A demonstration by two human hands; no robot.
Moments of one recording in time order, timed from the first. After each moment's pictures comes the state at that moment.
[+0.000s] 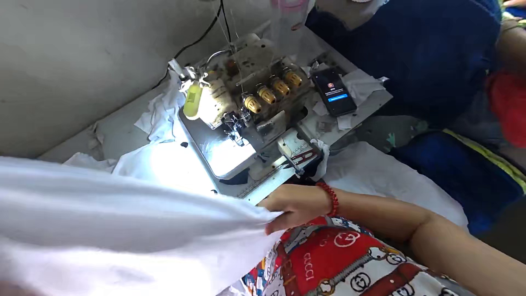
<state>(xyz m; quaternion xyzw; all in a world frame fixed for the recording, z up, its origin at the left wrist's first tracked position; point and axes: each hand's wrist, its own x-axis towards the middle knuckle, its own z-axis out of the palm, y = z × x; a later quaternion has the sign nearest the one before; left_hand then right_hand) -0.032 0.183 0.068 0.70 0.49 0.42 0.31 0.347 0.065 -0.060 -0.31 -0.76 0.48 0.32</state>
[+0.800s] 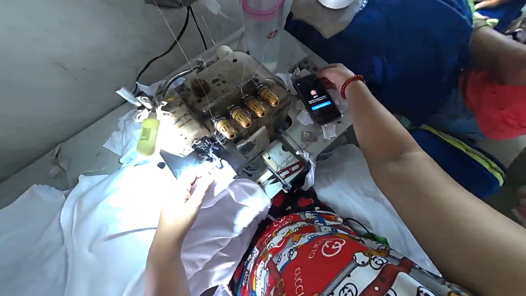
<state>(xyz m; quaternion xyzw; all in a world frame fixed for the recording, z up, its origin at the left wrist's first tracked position) 0.153 0.215 -0.047 0.79 0.40 0.21 0.40 0.658 0.196 -0.104 -0.82 -0.19 0.34 0.42</state>
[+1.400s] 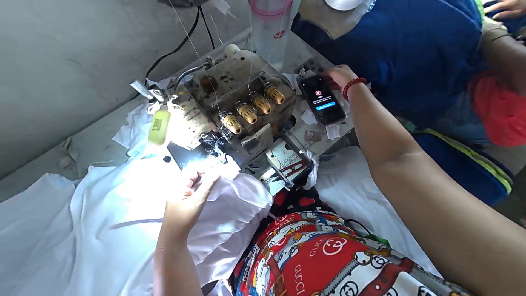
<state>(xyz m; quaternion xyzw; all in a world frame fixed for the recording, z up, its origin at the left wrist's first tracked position) 0.157 0.201 -0.037 0.76 0.37 0.29 0.44 0.656 0.199 -0.107 -0.82 -0.16 0.33 0.44</state>
